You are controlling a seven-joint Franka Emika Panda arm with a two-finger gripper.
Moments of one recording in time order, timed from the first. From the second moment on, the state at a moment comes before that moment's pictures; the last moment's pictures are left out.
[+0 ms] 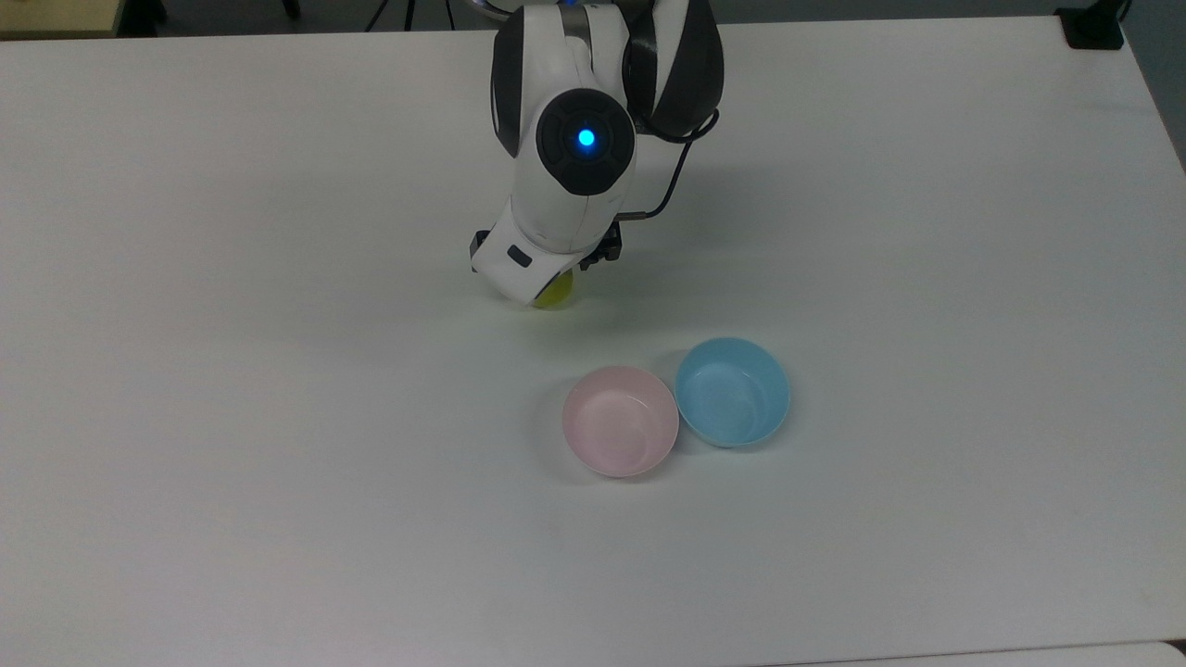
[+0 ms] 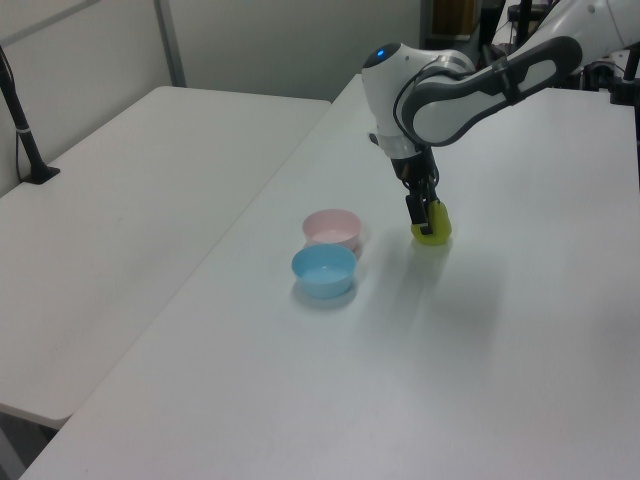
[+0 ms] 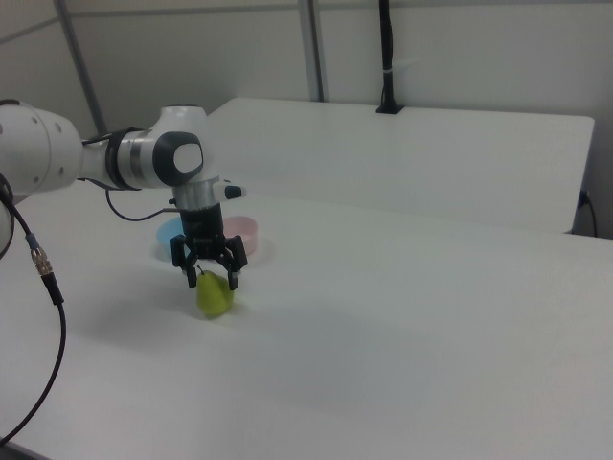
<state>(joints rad) 0.29 0.50 -0.17 -1.59 -0.05 1.82 -0.03</state>
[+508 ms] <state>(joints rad) 0.29 0.50 -0.17 -1.59 -0.06 1.82 -0.03</state>
